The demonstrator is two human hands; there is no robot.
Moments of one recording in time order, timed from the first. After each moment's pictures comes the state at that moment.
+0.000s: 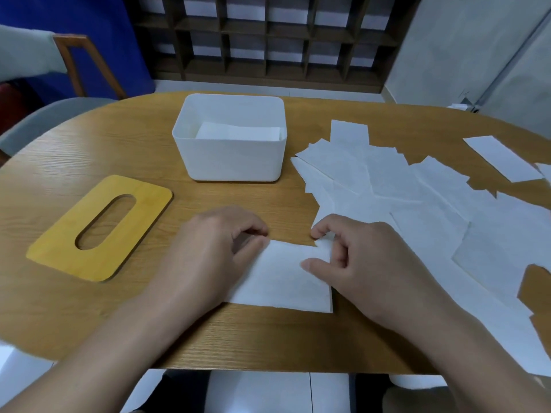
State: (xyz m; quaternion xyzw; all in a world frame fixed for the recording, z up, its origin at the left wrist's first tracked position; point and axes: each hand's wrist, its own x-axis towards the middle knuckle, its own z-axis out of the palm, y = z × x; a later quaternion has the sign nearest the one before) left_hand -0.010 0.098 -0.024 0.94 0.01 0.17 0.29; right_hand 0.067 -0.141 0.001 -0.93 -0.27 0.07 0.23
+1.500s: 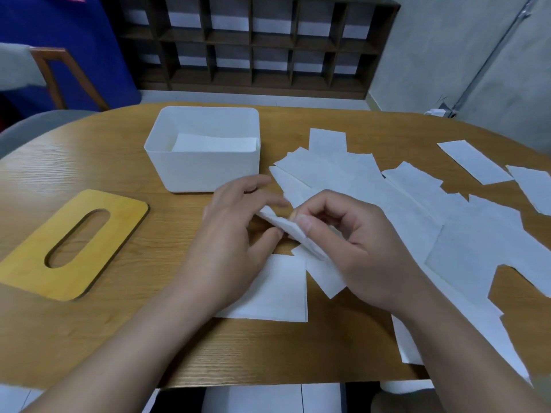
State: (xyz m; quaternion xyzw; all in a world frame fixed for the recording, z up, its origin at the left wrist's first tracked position) left_hand 0.029 0.057 -0.017 0.91 0.01 0.18 0.36; right_hand 0.093 -0.155 0.009 -0.80 -0.32 0.08 0.51
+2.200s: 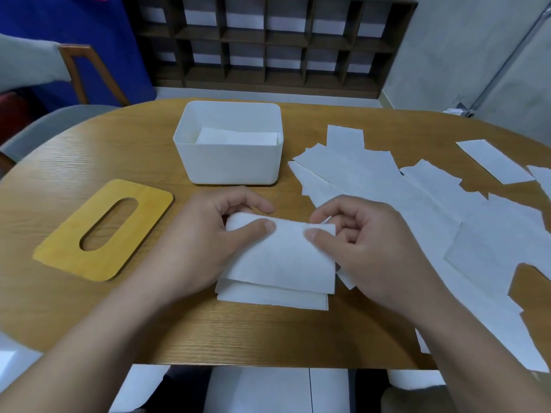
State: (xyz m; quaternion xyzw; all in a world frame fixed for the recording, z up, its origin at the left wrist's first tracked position) left_hand -0.003 0.101 0.004 0.84 0.07 0.07 0.53; right_hand 0.075 -0.147 0.004 -0.84 -0.24 0.07 0.49
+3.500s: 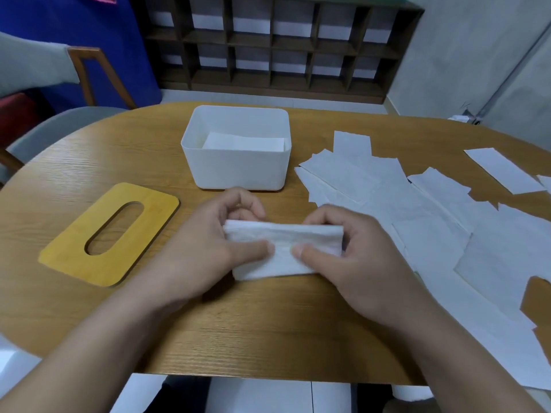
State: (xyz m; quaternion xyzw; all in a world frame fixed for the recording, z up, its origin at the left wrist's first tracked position) left_hand -0.002 0.107 -0.001 0.78 0.06 0.03 0.62; right_hand 0.070 -0.124 0.004 -0.81 -0.28 0.12 0.49
